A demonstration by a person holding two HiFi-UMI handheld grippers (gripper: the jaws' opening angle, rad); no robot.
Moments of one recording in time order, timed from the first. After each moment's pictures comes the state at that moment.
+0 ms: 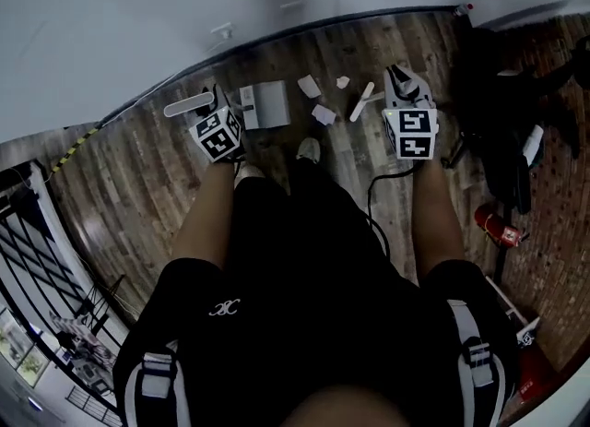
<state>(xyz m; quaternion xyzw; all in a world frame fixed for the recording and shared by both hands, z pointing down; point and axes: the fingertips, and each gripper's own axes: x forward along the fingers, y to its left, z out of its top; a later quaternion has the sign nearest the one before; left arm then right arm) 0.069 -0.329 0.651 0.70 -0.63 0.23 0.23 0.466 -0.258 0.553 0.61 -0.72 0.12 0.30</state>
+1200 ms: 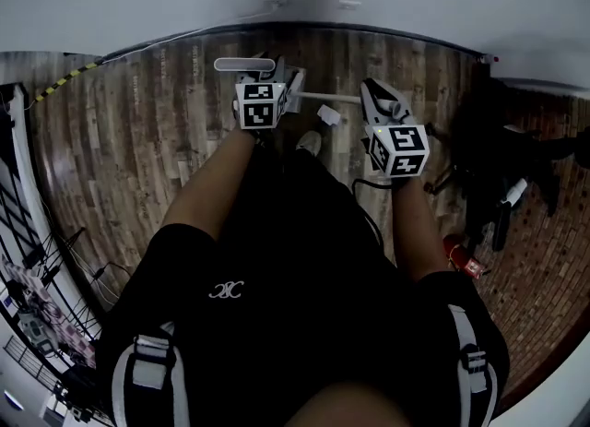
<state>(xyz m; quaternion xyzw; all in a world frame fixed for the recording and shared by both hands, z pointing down) 0.068 -0.333 0.659 0.79 -0.52 0.21 0.25 0.250 -0.270 0.553 0.50 -0.81 0.19 0.24</state>
